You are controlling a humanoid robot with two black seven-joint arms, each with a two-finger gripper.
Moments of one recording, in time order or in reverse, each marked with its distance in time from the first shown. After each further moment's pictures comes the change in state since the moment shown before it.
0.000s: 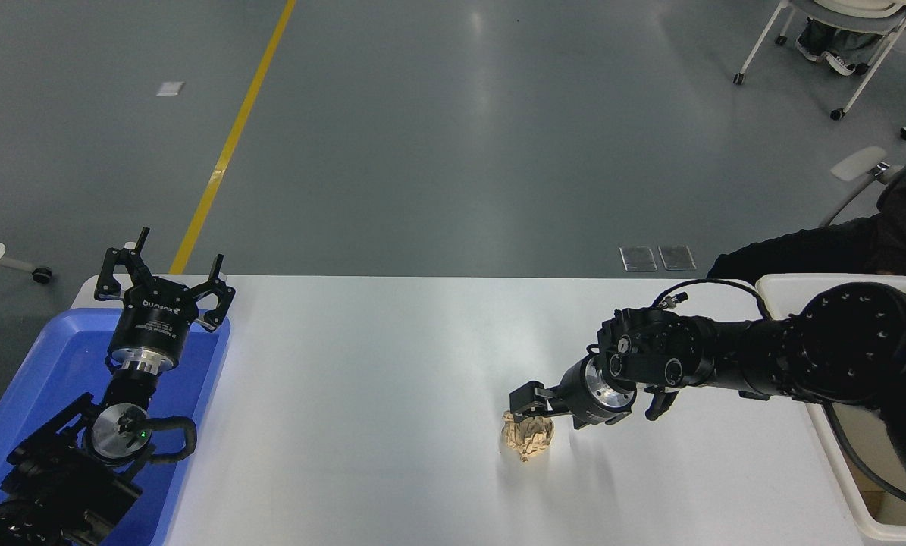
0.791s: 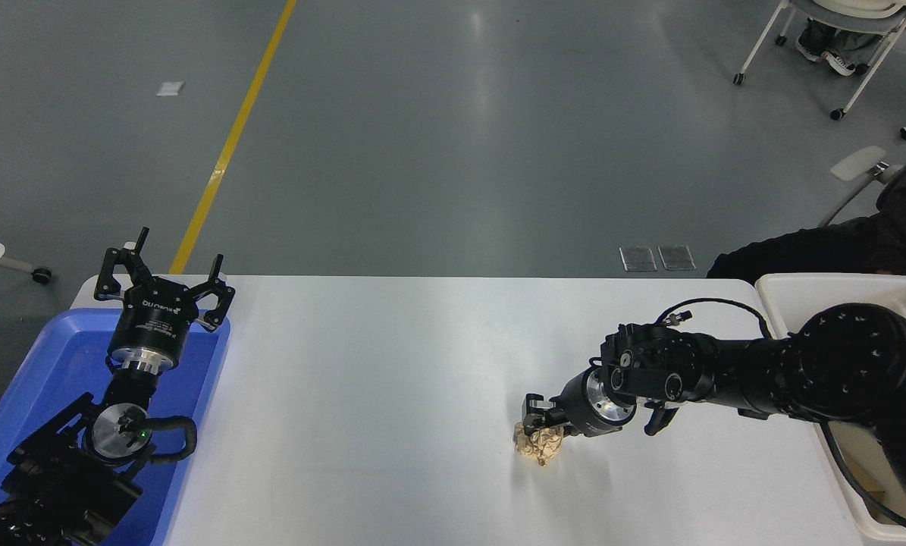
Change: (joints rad) left arm 0.000 0.000 0.001 0.000 0.000 0.000 0.000; right arm 0.019 0.000 0.016 0.000 0.007 0.005 0.008
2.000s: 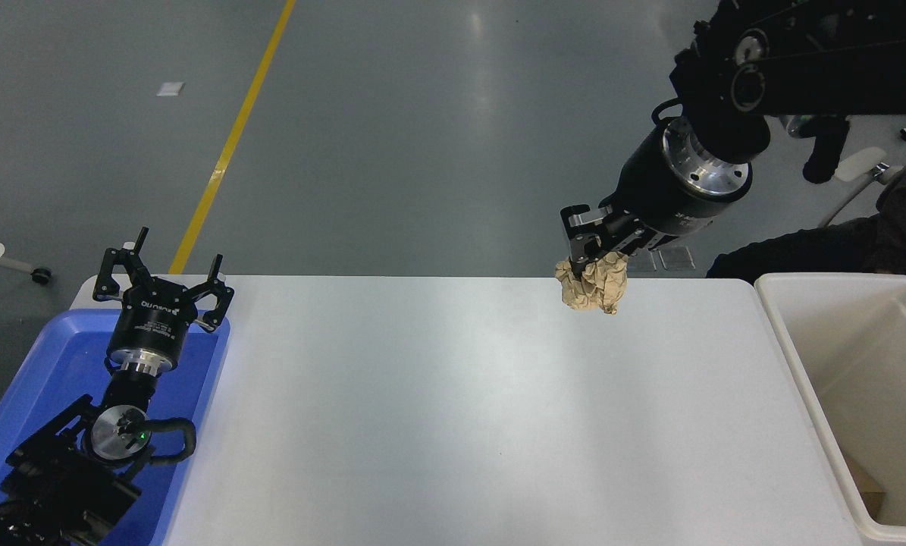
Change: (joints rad) left arm 0.002 0.002 -0.002 0.000 0.000 -0.002 0.001; right arm 1.206 -0.207 -0.289 0.732 0.146 0.300 0.001
